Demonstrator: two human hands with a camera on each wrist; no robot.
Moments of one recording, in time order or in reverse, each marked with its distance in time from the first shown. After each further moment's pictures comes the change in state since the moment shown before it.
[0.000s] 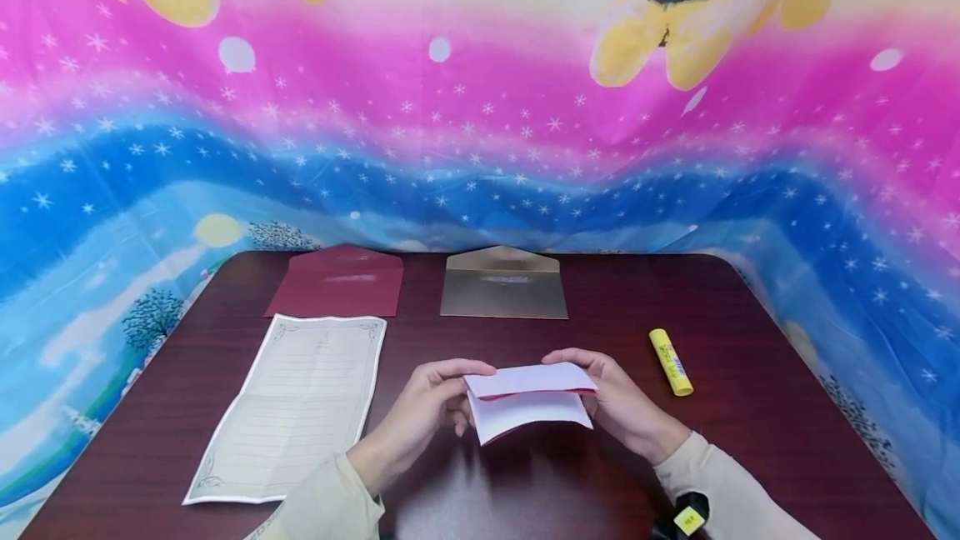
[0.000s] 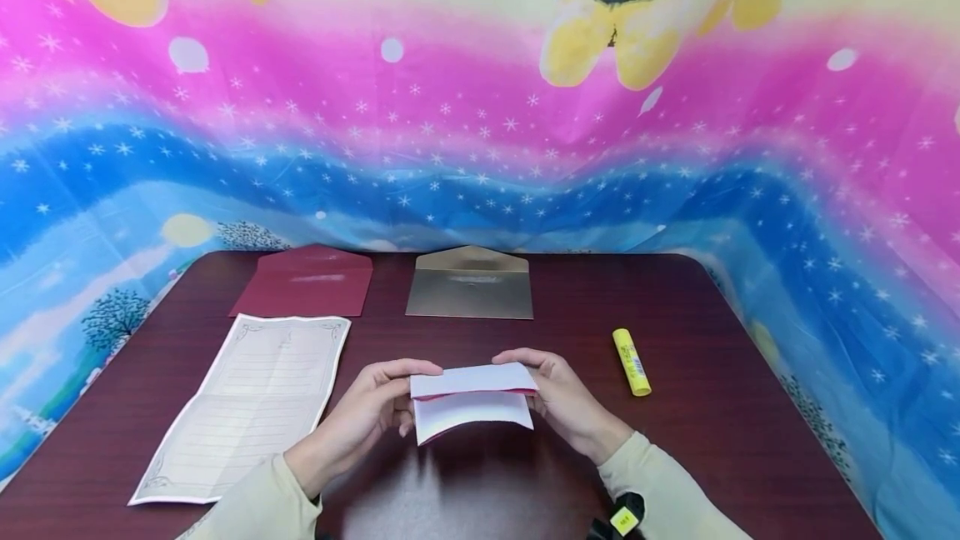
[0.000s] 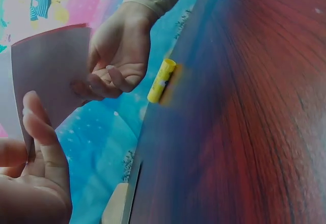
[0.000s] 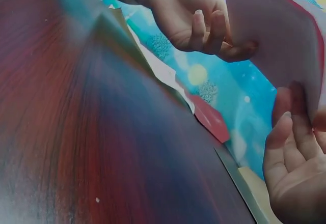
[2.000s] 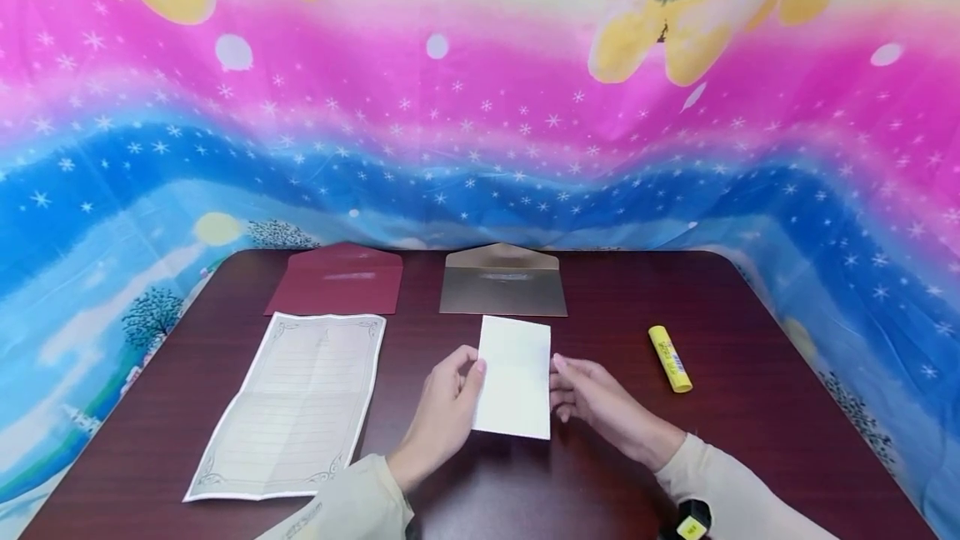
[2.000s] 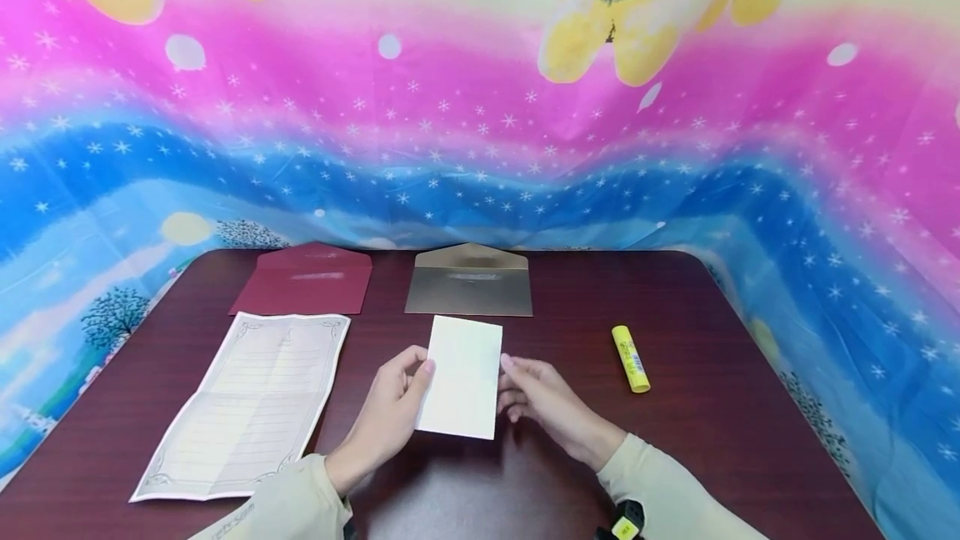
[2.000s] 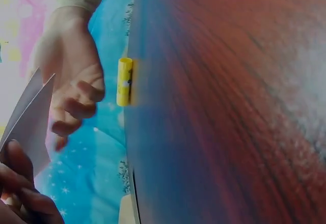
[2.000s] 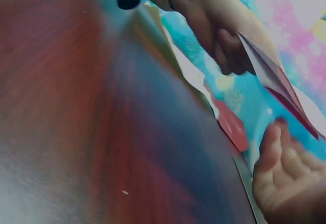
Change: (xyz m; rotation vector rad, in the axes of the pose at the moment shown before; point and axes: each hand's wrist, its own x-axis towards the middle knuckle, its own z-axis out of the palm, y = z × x) left_hand 0.009 -0.013 0.029 0.619 0.335 0.242; right_hand 0.000 -0.004 0.018 -0.072 0.051 0.077
